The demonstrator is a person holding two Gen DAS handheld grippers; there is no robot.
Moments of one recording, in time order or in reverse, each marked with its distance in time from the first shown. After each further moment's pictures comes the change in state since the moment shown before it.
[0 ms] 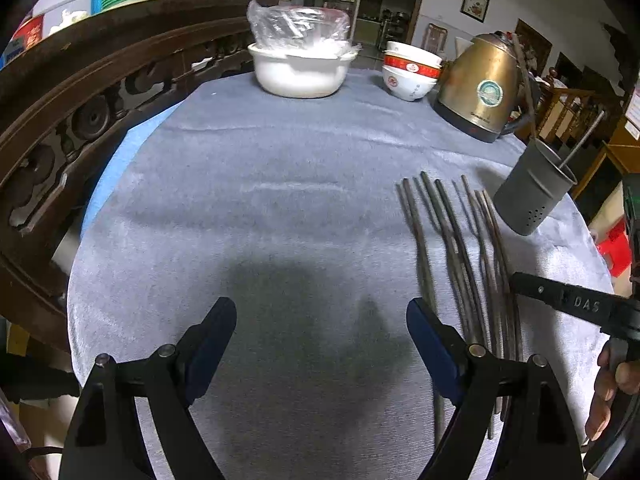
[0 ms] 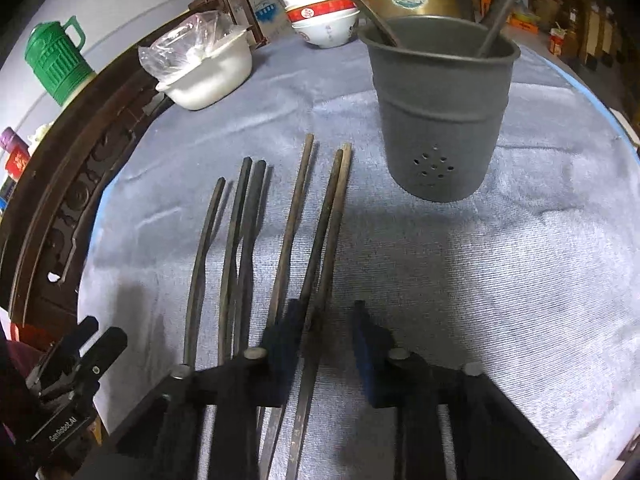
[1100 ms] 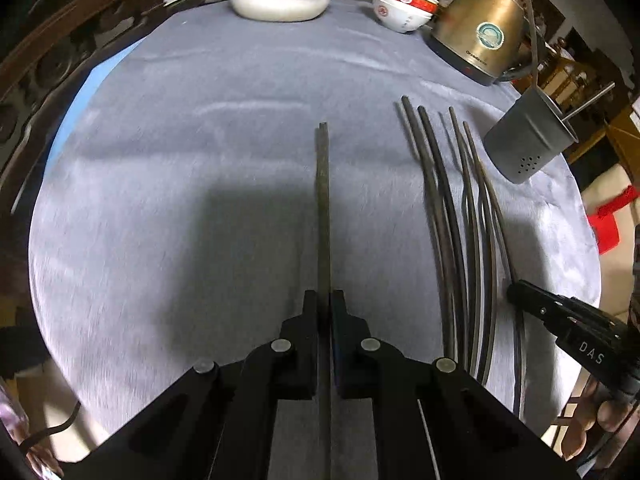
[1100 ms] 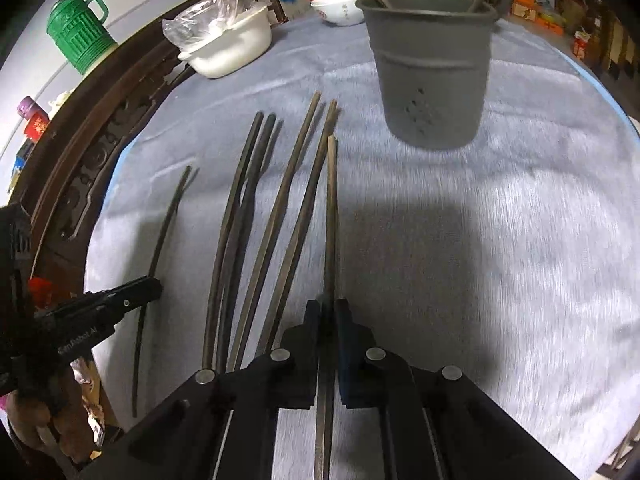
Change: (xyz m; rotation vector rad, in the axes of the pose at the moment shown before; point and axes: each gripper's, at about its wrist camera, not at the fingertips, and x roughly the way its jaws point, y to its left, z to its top) left arm 0.016 -0.013 -0.018 -0.049 0.274 -0.062; right arm -0.023 -0.015 -0.041 -0.035 0.070 0.091
